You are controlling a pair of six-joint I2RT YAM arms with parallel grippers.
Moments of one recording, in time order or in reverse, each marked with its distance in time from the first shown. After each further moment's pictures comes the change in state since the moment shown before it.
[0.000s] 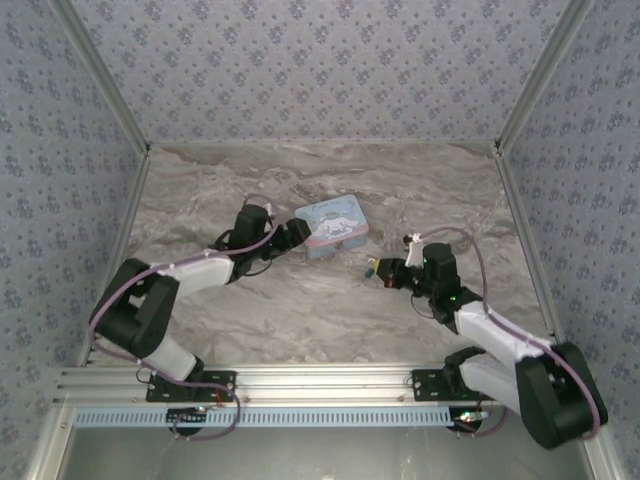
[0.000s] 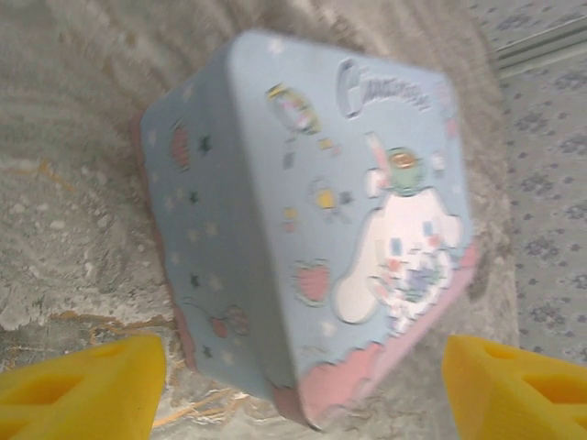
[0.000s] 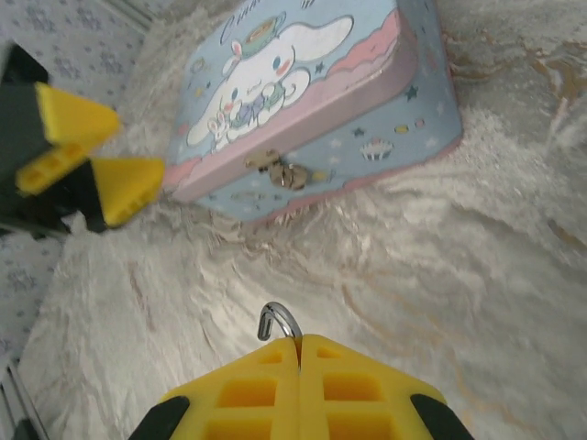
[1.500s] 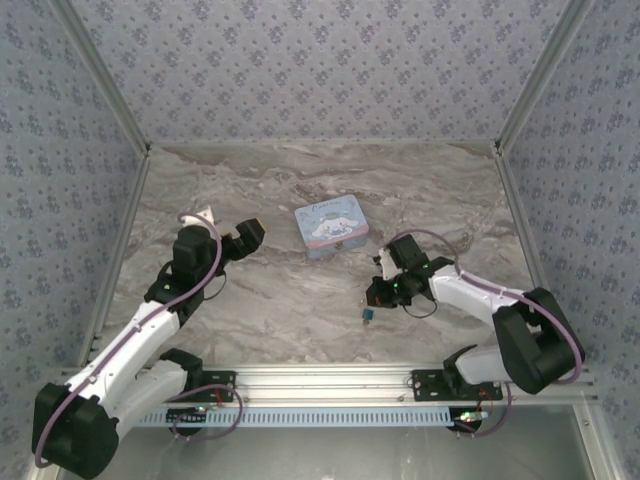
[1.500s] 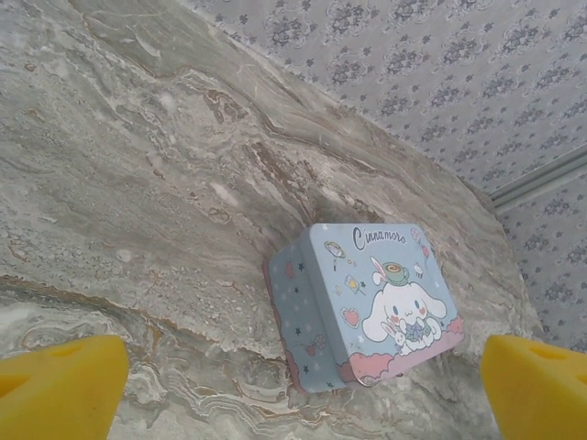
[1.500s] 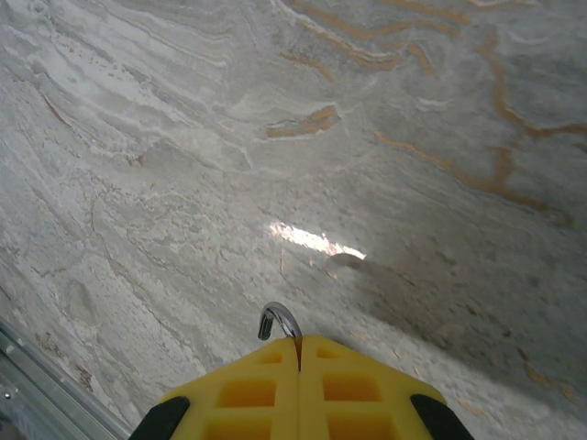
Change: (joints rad) left arm 0.124 -0.651 -0.186 -0.273 -0.243 0.190; right arm 0.148 0.351 0.301 -0.613 -0.027 -0.138
